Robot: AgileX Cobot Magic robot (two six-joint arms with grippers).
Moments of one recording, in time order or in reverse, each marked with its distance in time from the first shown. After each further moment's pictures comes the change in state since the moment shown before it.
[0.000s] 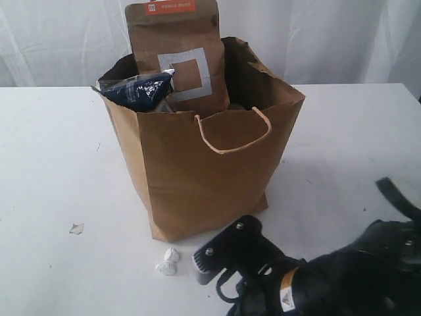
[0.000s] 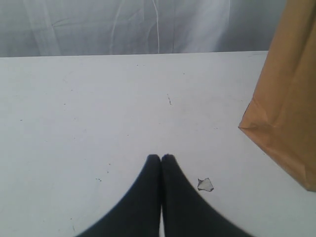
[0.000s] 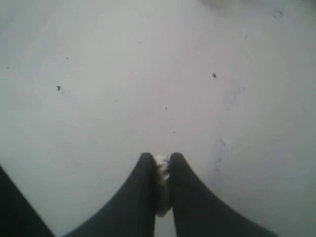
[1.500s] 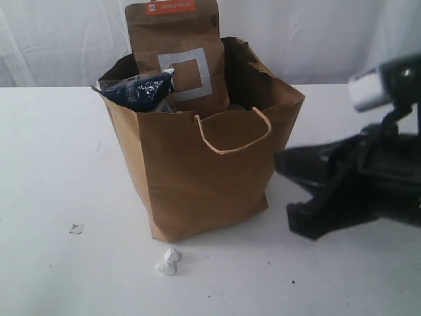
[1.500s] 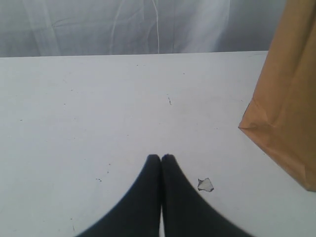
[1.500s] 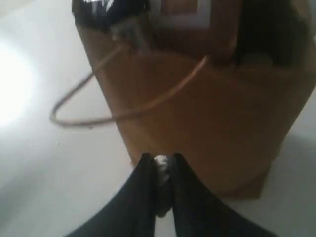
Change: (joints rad) left arm 0.000 0.000 0.000 0.000 0.000 0.000; right arm -0.280 -0.565 -0.030 -0.109 -0.080 0.031
